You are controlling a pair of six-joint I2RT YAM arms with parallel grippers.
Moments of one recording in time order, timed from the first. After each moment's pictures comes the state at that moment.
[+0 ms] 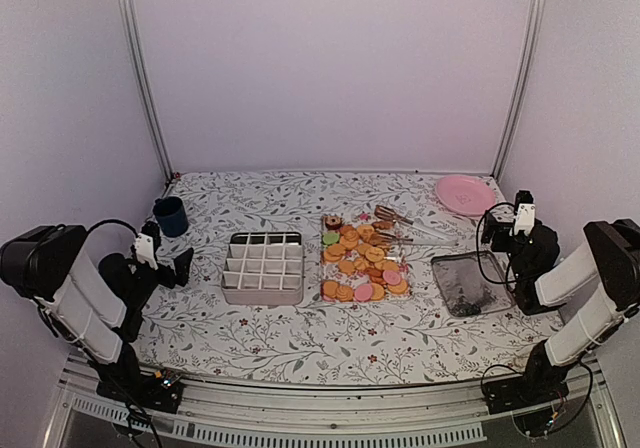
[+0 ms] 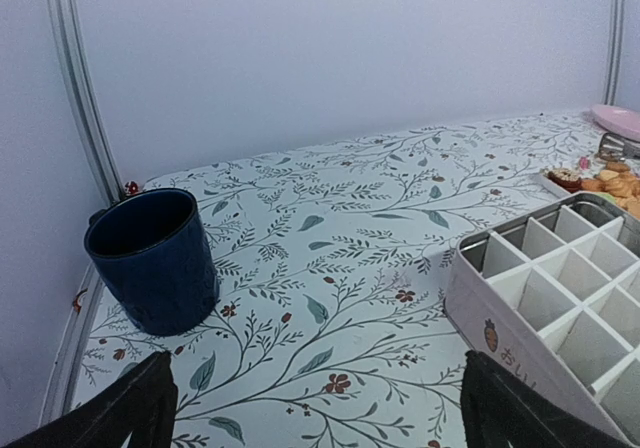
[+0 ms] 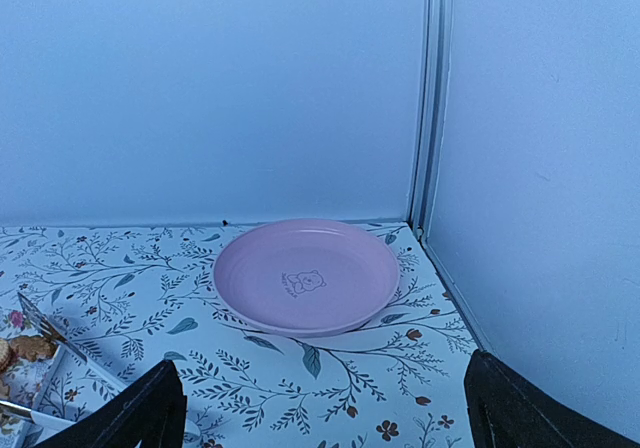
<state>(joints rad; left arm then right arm) 0.05 1.59 0.01 1.48 0.30 0.12 0.04 1.53 0.23 1.29 0.14 -0.01</state>
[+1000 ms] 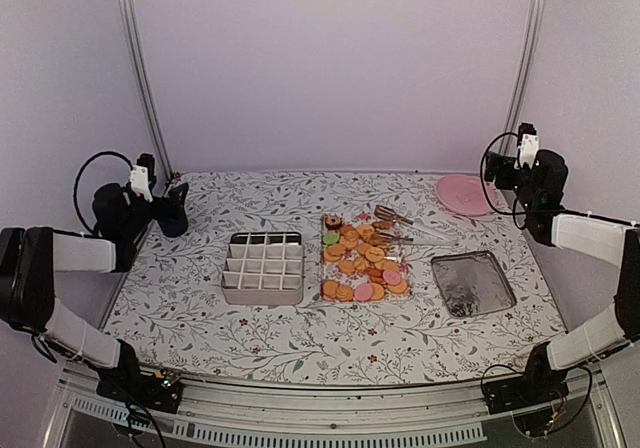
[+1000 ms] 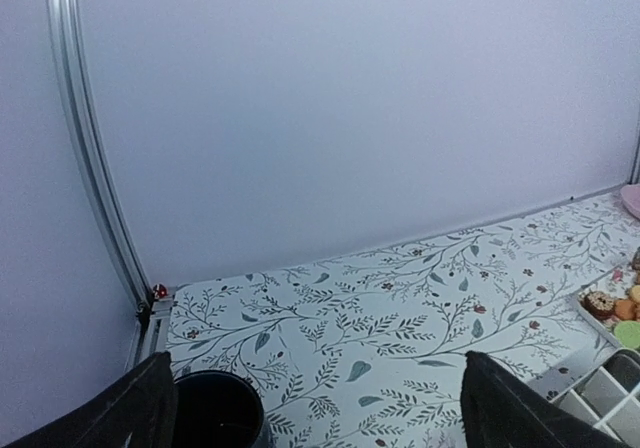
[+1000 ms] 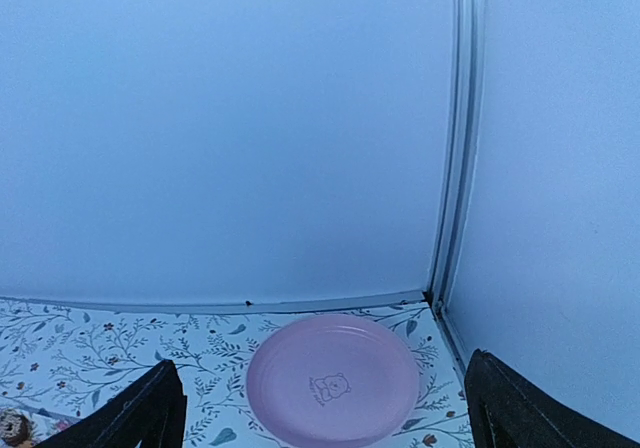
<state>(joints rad) 0.07 1.38 0.43 0.98 0.27 0.08 0.04 1.36 0.71 0.63 0.14 0.02</state>
